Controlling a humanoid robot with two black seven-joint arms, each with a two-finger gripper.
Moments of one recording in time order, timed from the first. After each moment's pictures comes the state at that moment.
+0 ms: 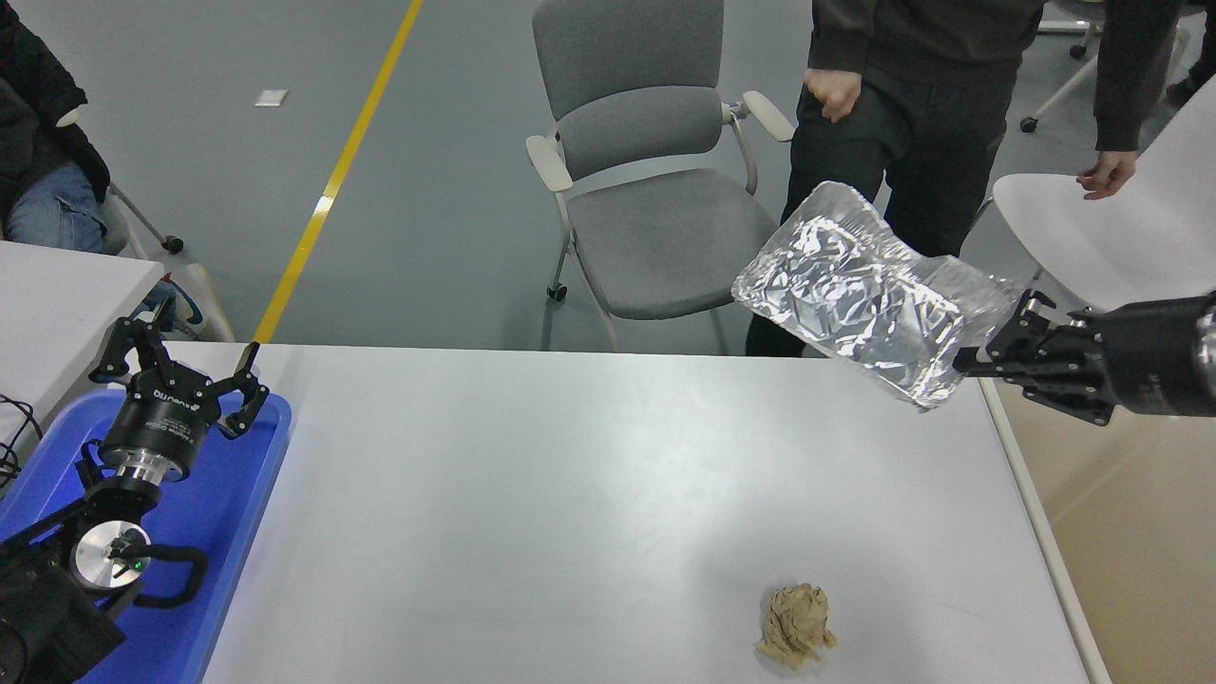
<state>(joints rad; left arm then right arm) -0.56 0.46 -0.57 -0.39 -0.24 -0.70 -0.60 1.08 -1.33 0.23 1.57 -0.35 0.36 -0.32</state>
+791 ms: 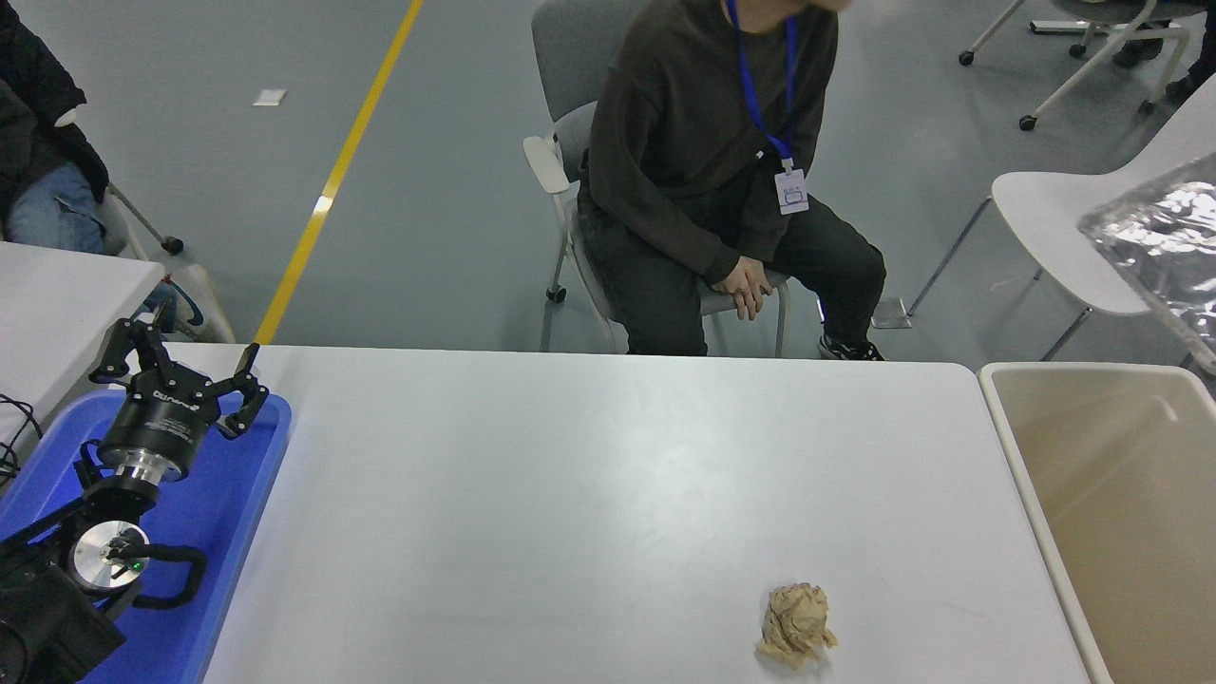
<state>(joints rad) -0.56 0.46 -0.57 -0.39 -0.24 -0.70 -0.60 0.94 -1.35 0.23 1.07 -0.32 0.36 -0.23</state>
